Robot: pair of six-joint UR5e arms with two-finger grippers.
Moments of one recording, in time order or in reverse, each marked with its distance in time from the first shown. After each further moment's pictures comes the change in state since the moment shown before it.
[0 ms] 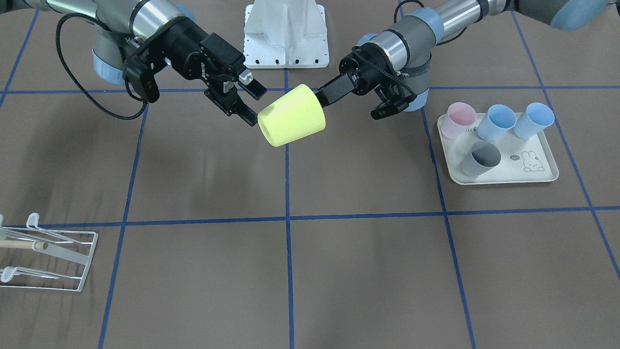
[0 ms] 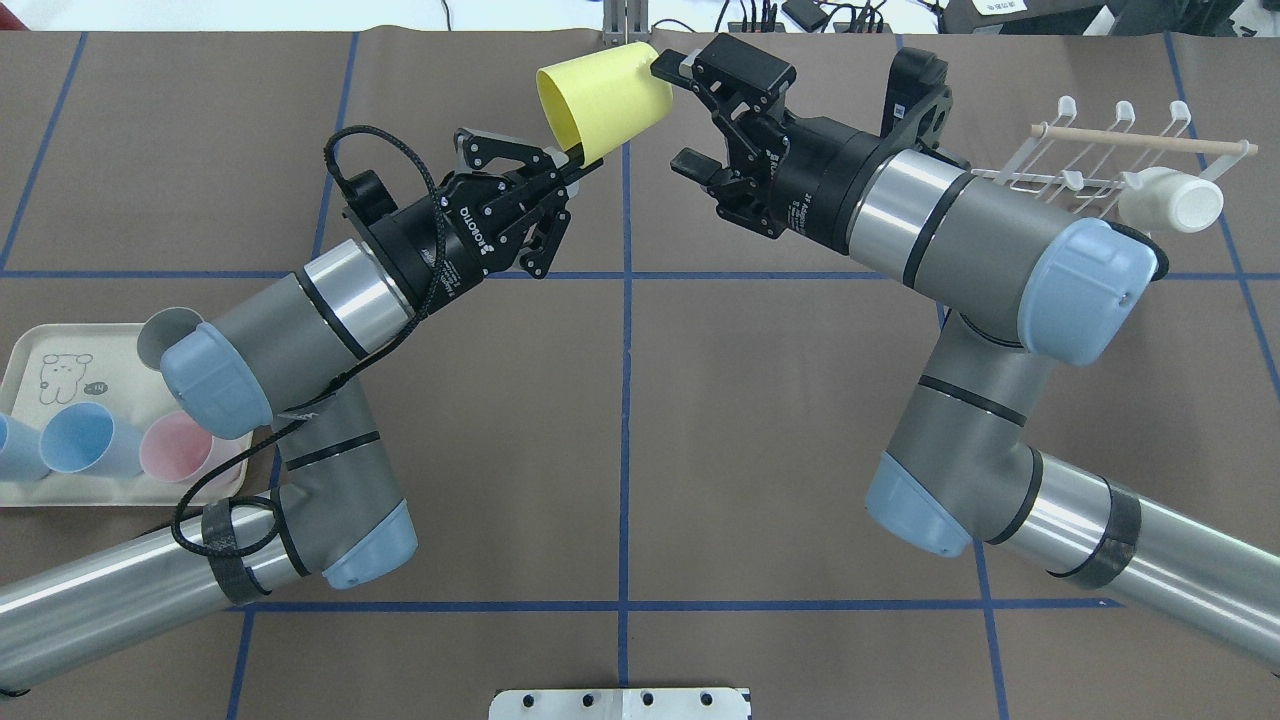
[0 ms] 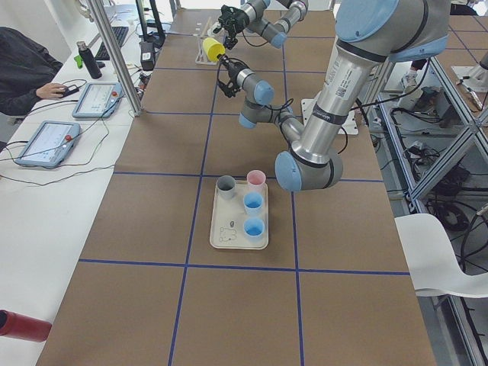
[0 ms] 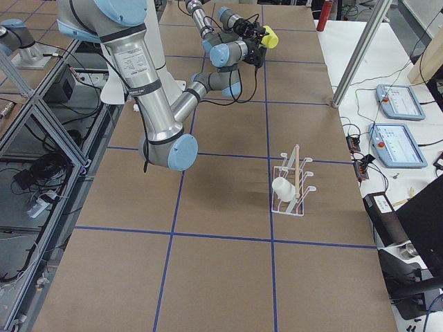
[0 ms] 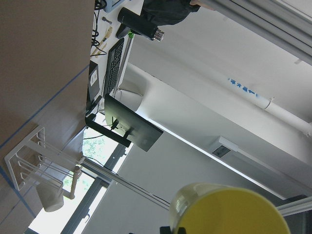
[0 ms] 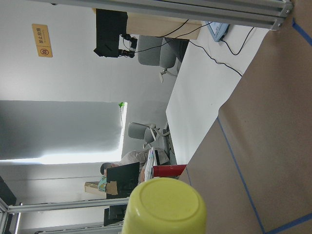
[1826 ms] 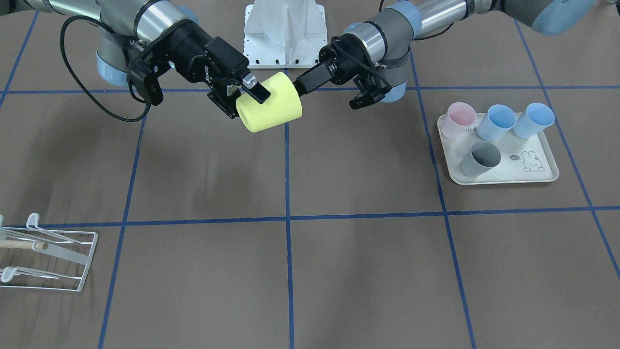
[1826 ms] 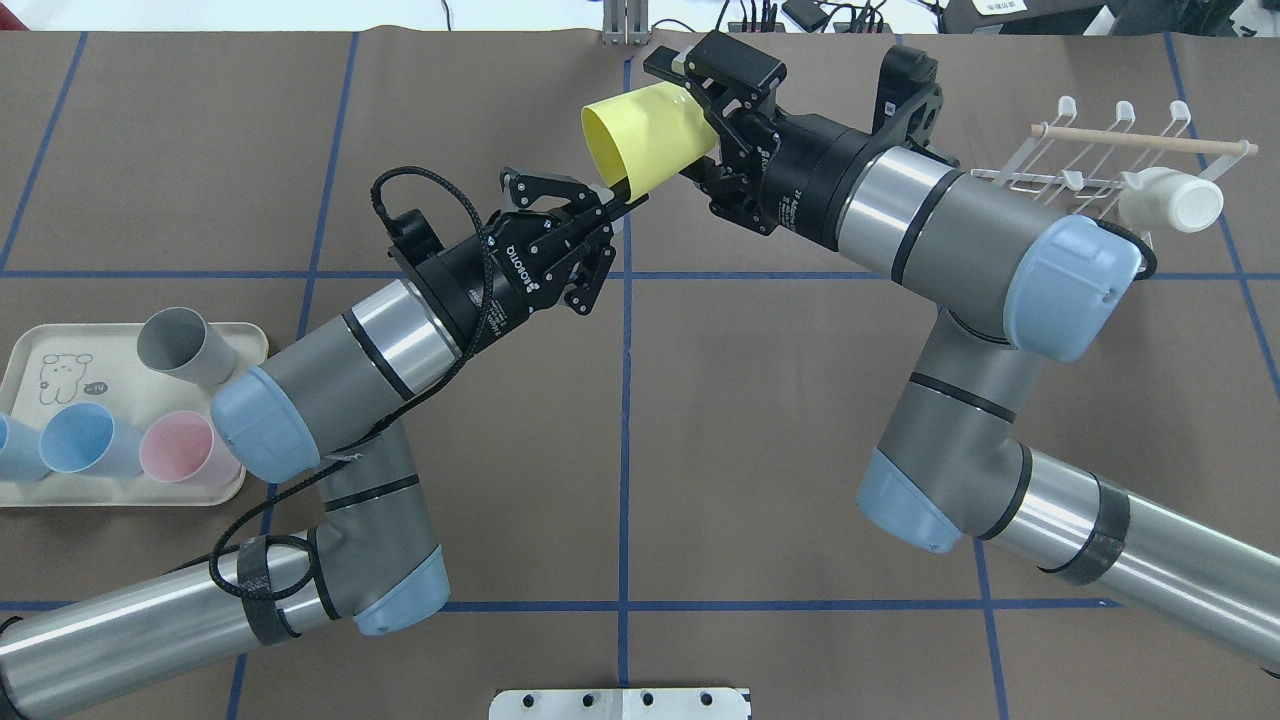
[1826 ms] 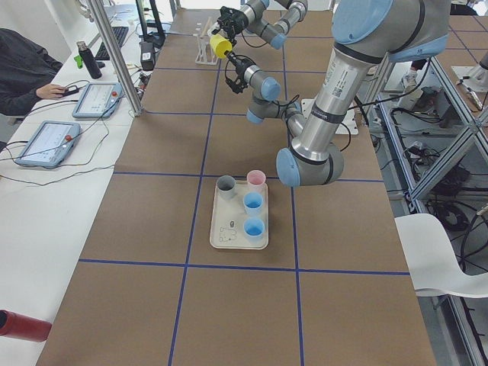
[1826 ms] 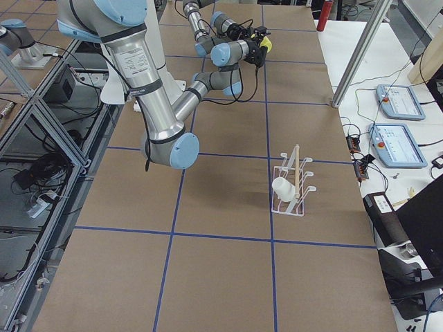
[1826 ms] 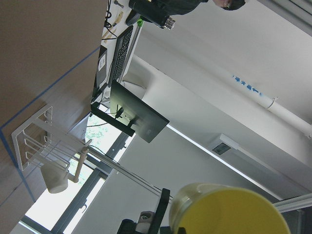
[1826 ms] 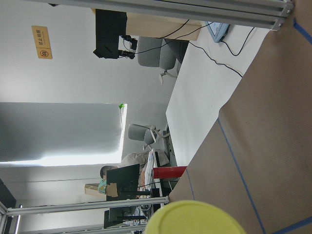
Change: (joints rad) left arm 0.073 -0.036 0.000 0.008 0.058 0.001; right arm -0.001 0.013 -0.016 0.000 -0.007 0.003
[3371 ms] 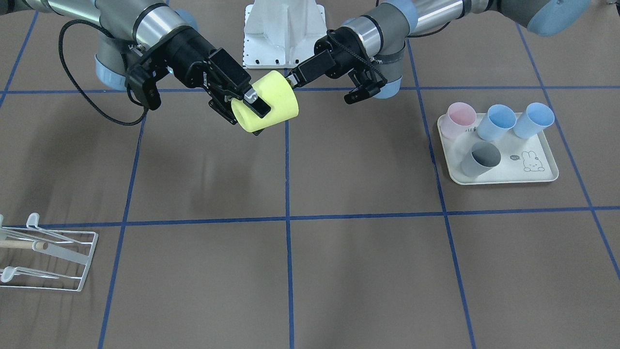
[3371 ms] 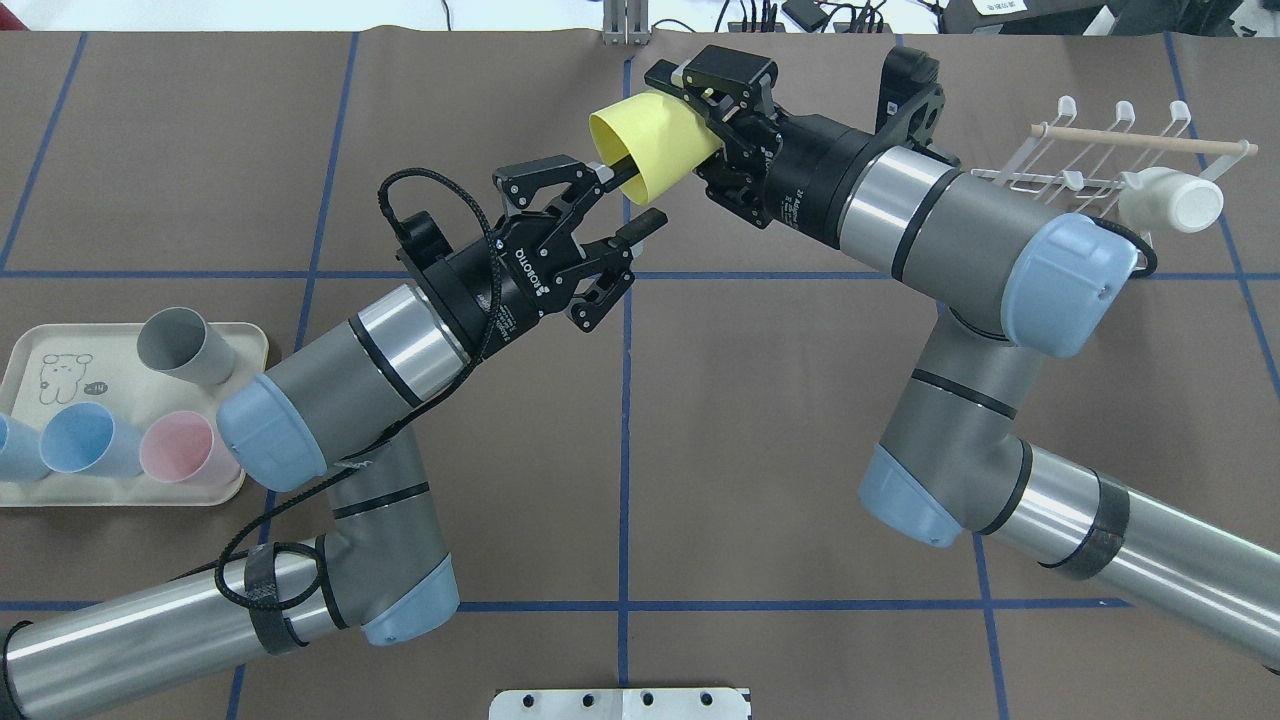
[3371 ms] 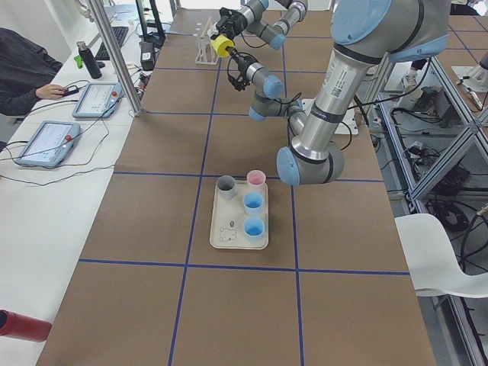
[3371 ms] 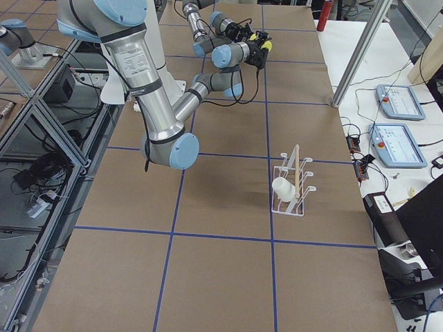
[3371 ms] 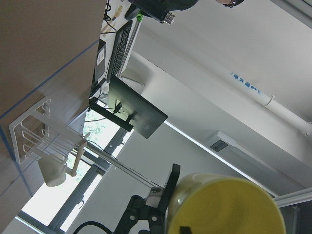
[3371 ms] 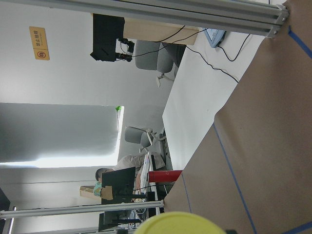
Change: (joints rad) left arm 0.013 -0.013 -0.012 -0.008 0.011 0.013; right arm 0.011 -0.003 -0.014 0.002 0.000 -0.012
